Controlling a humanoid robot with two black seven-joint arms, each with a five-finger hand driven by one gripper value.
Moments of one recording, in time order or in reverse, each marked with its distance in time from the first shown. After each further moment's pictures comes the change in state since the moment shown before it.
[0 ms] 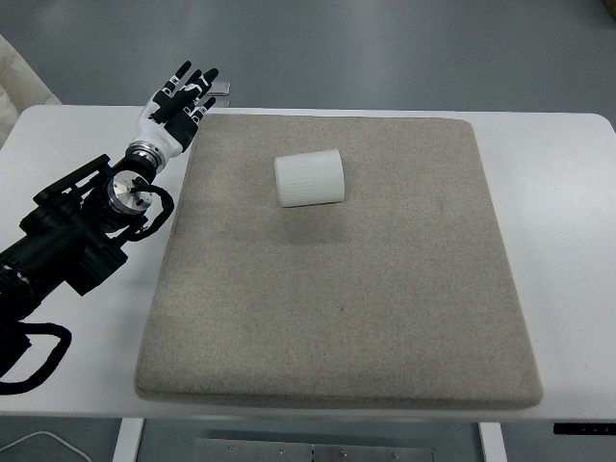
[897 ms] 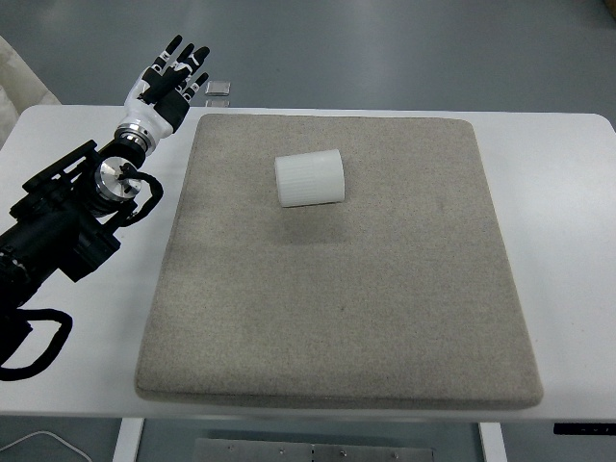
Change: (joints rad) left arm -0.053 0.001 -0.057 0.060 0.128 -0.089 0.003; right arm 0.002 0.000 -0.001 0.001 0.001 0.000 0.000
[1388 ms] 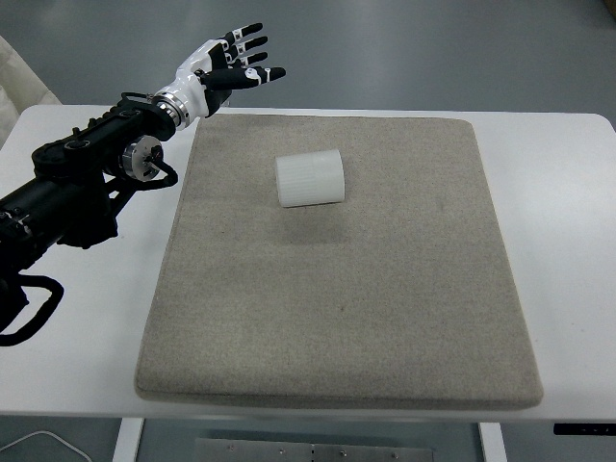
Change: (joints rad) left arm -0.156 -0.002 0.344 -0.009 0.280 -0.005 0.017; right arm 0.007 0.000 0.000 0.001 -0.002 0.000 -0.001
